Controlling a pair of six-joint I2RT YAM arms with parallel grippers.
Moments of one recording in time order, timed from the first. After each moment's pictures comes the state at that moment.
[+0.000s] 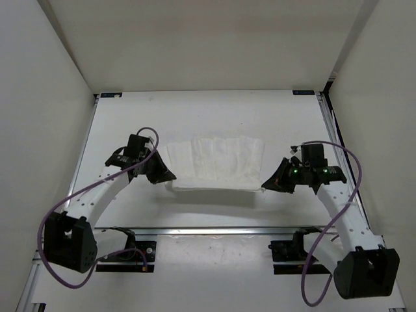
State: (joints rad) left arm -0.28 1.18 0.81 -0.63 0.32 -0.81; right arm 0.14 0.95 0.74 -0.82 -0.54 0.61
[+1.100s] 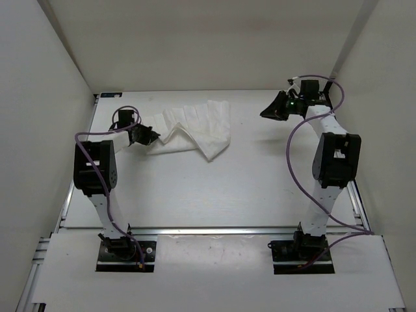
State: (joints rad) left arm 0.02 1.94 1.19 -0.10 0.27 -1.20; right arm -0.04 2.04 1.65 -0.37 -0.77 0.46
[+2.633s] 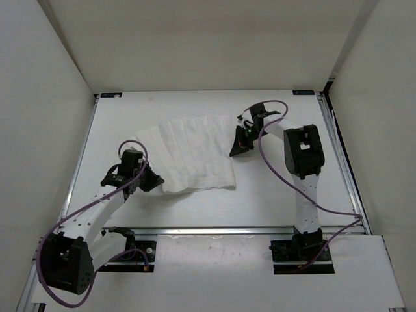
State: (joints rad) left arm -0.25 1.03 0.58 -0.45 0.09 -0.95; right arm 0.29 2.33 1.74 -0.68 -0.74 0.25
